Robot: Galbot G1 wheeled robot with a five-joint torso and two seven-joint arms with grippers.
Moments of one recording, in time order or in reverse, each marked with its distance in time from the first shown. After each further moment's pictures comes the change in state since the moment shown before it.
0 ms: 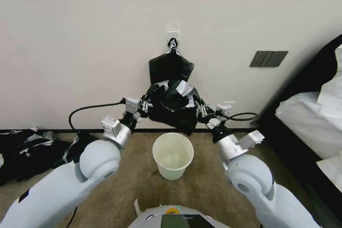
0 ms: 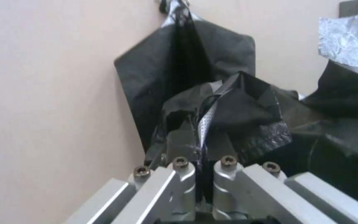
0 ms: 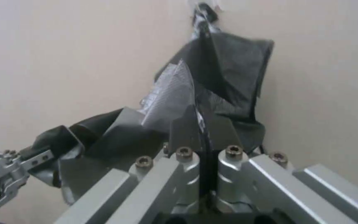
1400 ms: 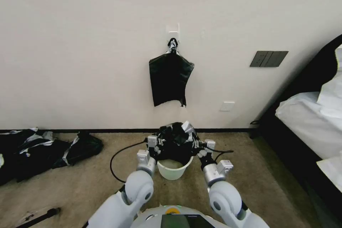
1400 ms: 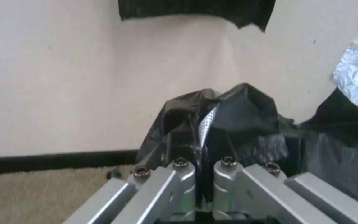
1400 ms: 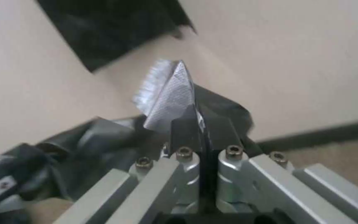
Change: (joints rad) left arm 0.347 -0.468 0.139 0.291 0.269 -0.072 -0.038; right arm -0.306 0.205 -0.067 -0.264 -0.206 0.110 0.053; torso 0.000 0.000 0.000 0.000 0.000
